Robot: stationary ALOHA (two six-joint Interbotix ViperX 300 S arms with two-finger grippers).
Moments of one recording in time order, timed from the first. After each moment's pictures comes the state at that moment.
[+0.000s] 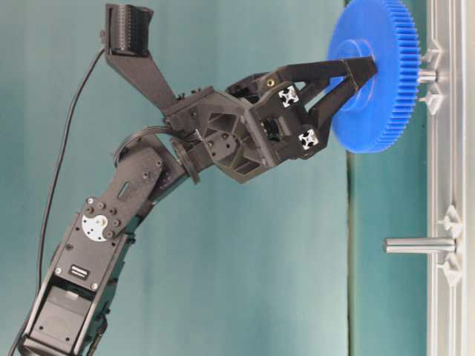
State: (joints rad) left arm 0.11 0.34 0.00 0.02 0.45 0.33; right arm -0.05 -1.15 1.19 0.03 0.42 0.12
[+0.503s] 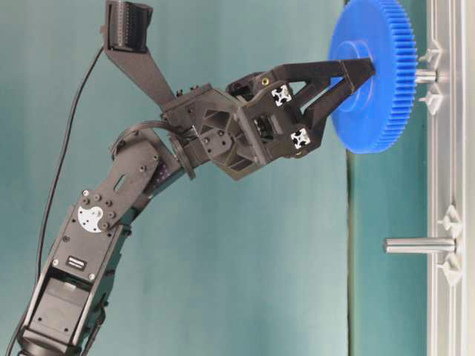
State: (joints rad) left arm 0.12 0.36 -0.03 0.02 0.49 0.33; right arm -0.05 -1.15 1.19 0.03 0.41 0.12
